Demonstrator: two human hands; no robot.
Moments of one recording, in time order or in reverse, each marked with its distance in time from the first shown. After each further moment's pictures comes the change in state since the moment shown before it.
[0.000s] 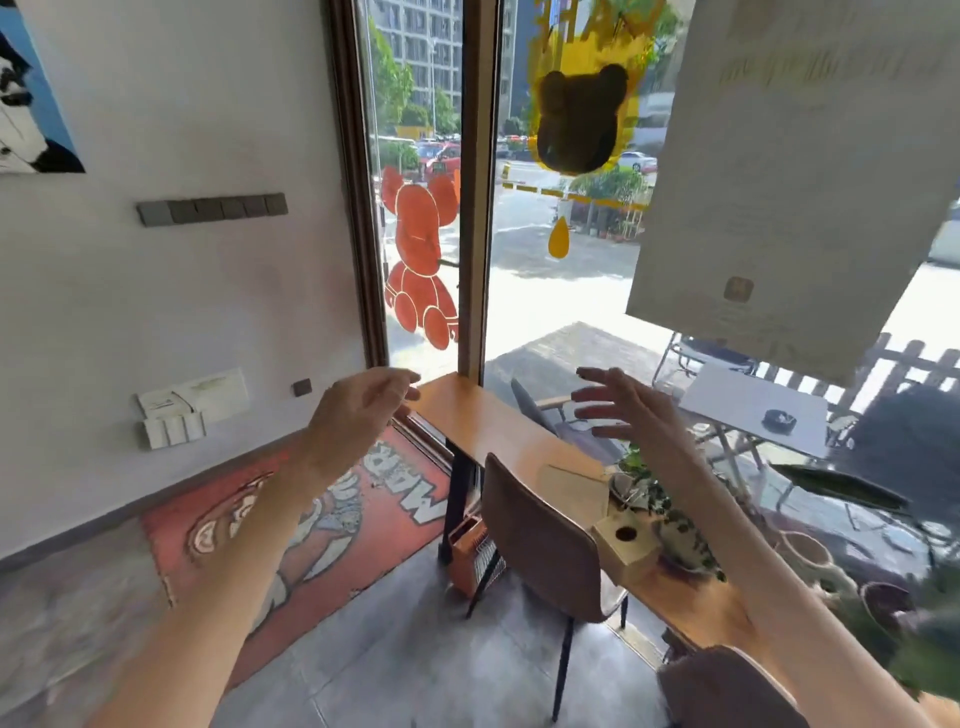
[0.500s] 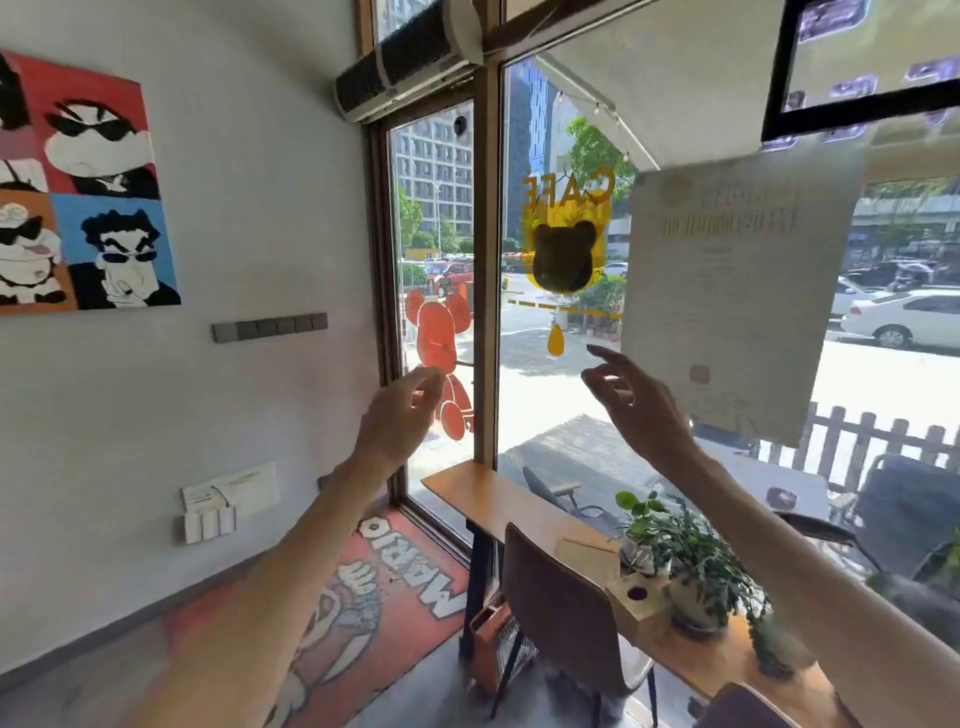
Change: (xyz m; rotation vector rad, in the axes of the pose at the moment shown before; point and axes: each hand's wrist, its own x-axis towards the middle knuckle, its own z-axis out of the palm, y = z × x) left_hand -0.082 0.138 -0.071 0.271 0.190 0.218; right_hand -0.092 -0.168 0.012 -0.569 0.270 -0.355
